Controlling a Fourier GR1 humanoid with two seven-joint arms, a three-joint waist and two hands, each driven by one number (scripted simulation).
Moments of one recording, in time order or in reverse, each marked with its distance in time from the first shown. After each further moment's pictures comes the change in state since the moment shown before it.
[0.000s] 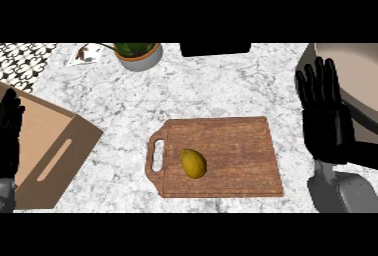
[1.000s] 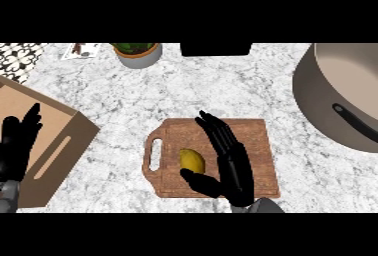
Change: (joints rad) left arm 0.003 0.038 -0.071 0.043 -0.018 -0.101 0.257; right arm -0.002 0.104 0.585 0.151 1.035 -0.455 0.294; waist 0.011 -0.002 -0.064
